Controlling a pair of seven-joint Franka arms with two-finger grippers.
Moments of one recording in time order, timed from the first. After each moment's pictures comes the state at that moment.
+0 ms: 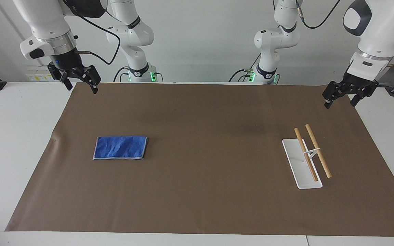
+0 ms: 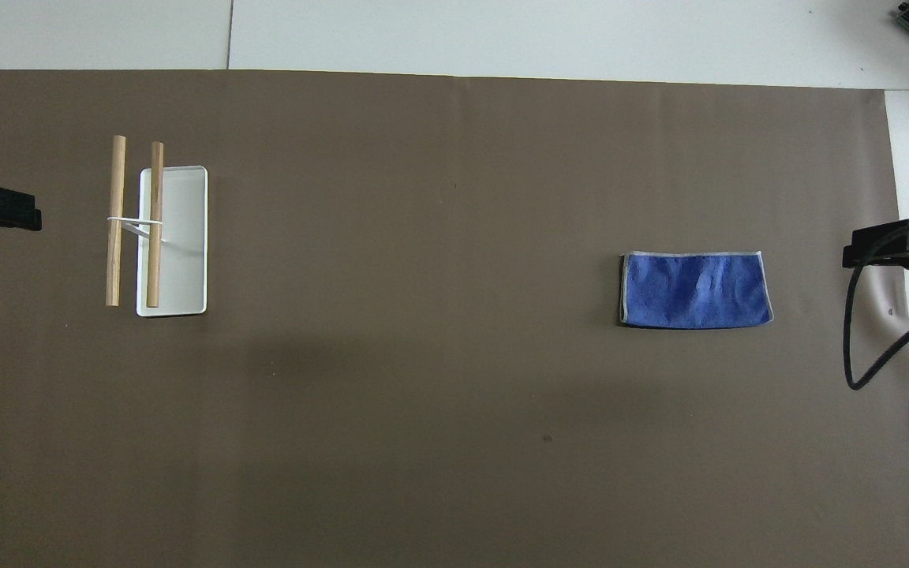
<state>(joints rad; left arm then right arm) 0.08 0.00 -0.09 -1.62 0.04 1.73 -0.02 0.02 -0.07 -0.08 -1.64 -0.02 1.64 0.11</state>
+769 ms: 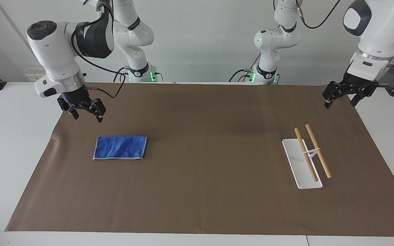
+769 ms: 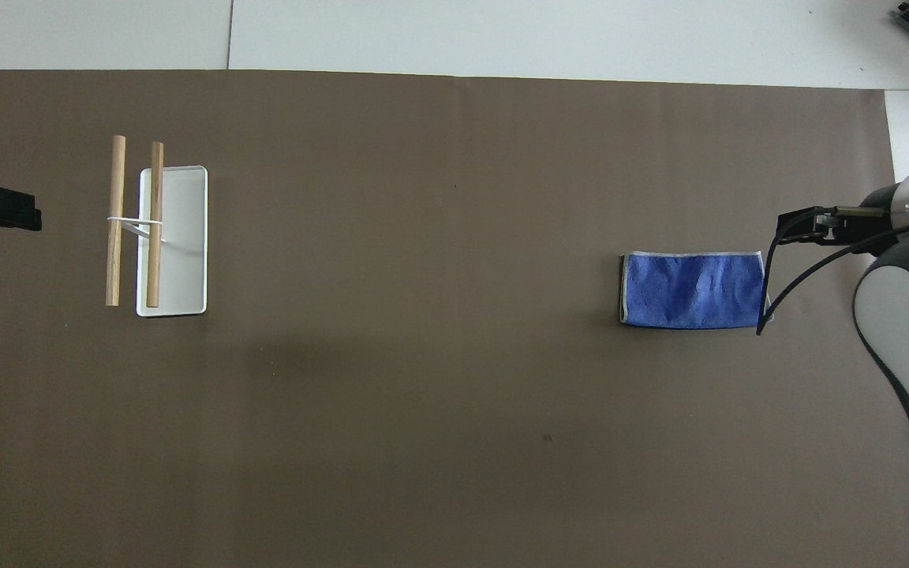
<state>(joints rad) 0.08 0.00 -0.09 -1.62 0.04 1.73 -0.02 0.02 0.07 -0.08 -1.83 -0.02 1.99 0.05</state>
